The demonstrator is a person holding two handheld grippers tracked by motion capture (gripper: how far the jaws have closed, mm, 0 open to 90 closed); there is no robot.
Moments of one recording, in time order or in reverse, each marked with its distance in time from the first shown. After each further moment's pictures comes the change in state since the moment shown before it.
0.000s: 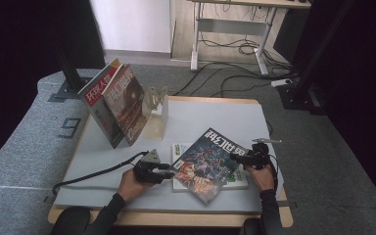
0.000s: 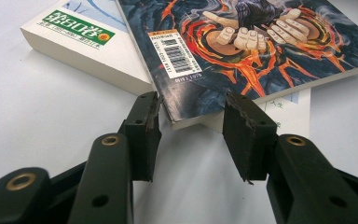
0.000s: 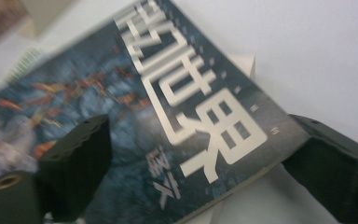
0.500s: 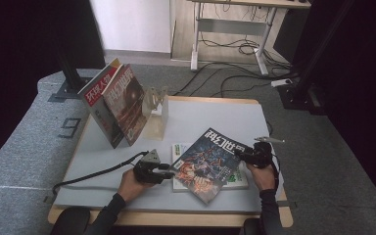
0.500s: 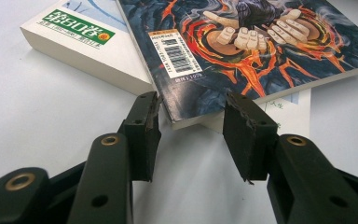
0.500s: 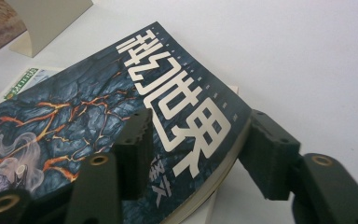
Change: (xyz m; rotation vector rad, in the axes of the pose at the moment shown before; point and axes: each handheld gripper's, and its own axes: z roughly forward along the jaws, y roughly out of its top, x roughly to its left) left arm 0.000 0.000 0.000 -0.002 0.001 -0.002; right arm 0.013 0.006 -0.015 -0.055 -0.094 -0.055
